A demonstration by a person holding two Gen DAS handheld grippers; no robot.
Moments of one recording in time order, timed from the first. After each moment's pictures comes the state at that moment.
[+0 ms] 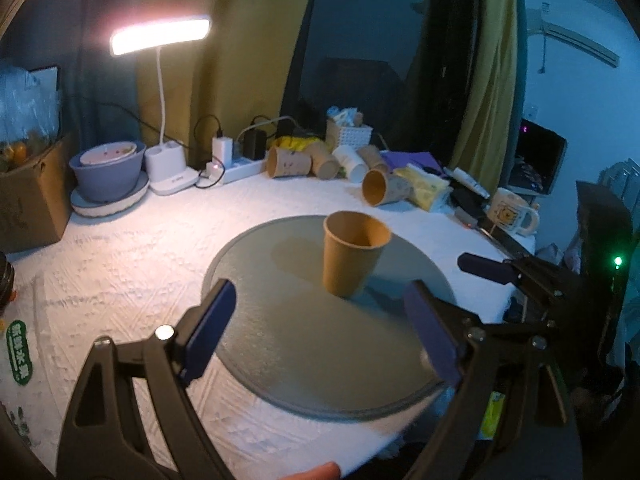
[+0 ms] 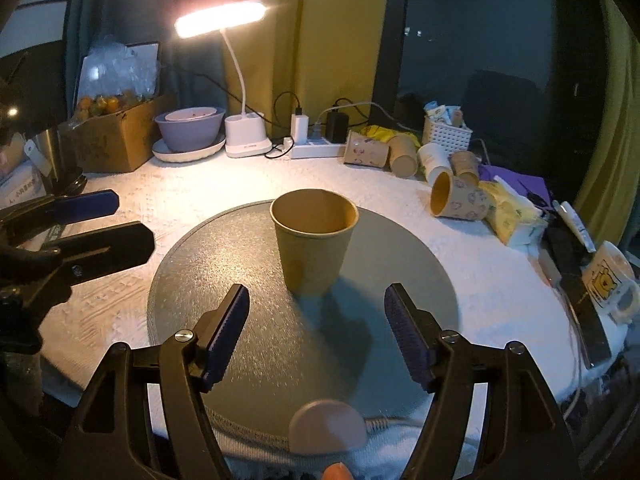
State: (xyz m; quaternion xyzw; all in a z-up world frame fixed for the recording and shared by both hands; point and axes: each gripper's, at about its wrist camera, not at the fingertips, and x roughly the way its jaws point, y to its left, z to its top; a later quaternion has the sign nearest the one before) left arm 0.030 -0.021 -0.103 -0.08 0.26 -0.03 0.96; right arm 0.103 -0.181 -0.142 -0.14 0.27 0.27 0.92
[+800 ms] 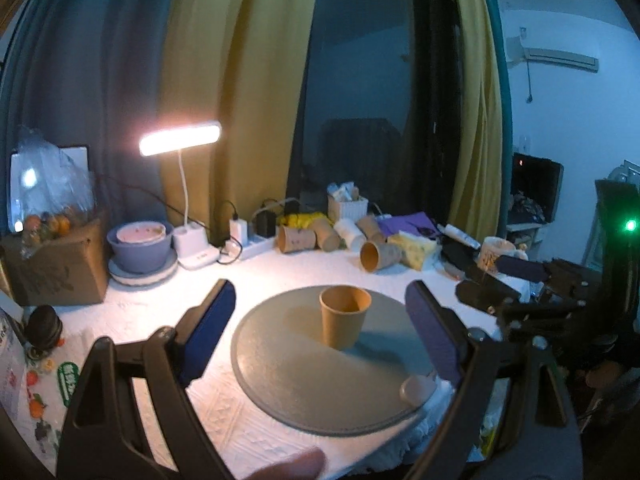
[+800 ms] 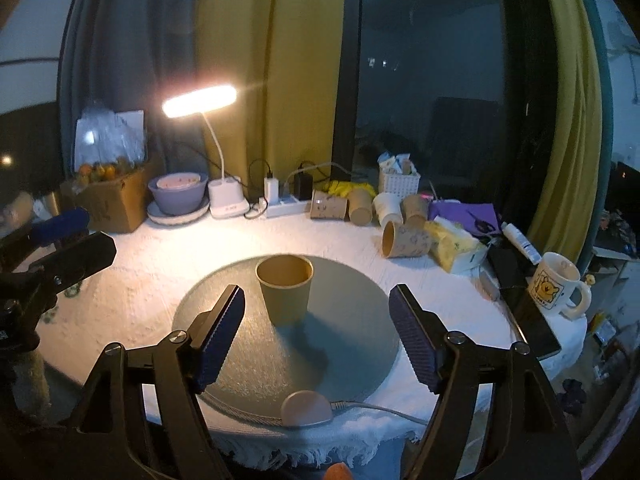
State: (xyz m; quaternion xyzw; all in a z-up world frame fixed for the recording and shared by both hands) left arm -0.035 -0.030 -0.035 -0.04 0.15 0.00 0.99; right arm 0.048 -0.231 -0.063 -0.08 0.19 0.24 0.95
